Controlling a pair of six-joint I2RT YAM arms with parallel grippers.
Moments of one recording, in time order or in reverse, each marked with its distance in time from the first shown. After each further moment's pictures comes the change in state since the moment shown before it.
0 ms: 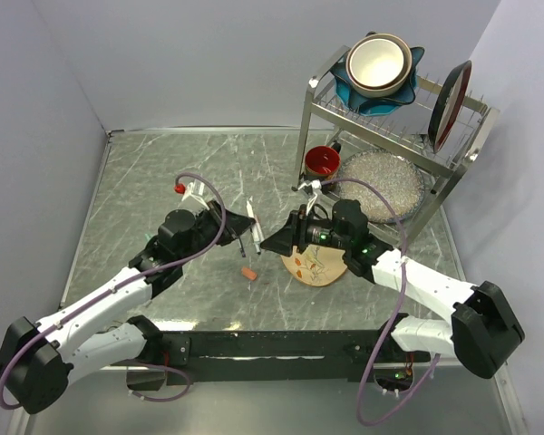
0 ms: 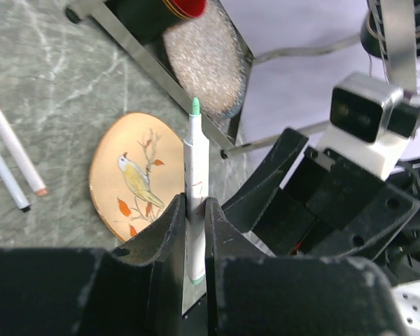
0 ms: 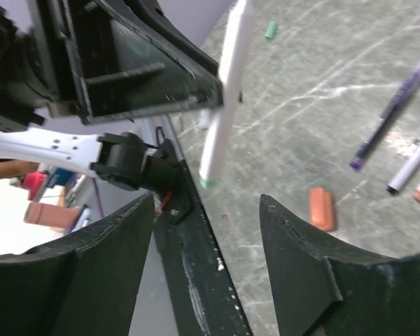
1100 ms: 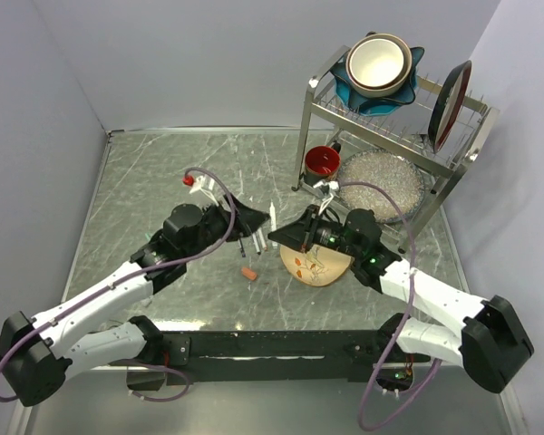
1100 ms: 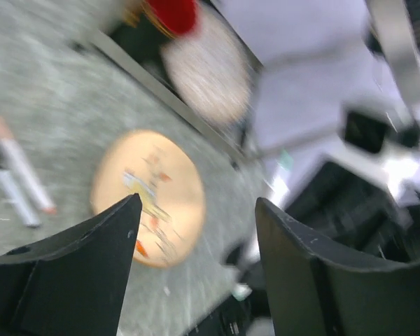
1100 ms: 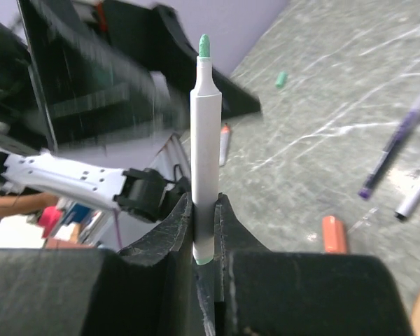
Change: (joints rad) left arm -0.077 0.028 0.121 -0.085 -0.064 0.099; right arm -0.004 -0.102 -0.089 0.156 0.084 0.106
